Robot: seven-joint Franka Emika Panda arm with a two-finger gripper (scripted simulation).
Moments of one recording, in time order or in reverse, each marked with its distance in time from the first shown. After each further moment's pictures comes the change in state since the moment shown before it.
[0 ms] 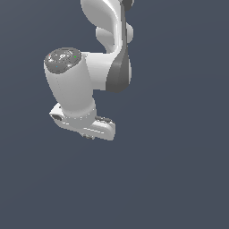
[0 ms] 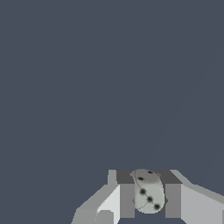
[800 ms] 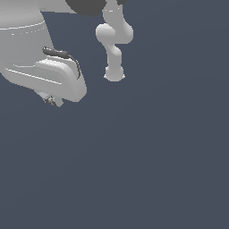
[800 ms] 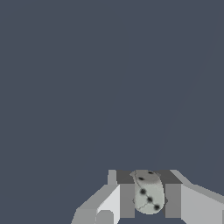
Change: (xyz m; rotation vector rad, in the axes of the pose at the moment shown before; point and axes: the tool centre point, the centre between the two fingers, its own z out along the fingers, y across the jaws) arm 0.018 0.059 -0.177 0.000 0.029 0.100
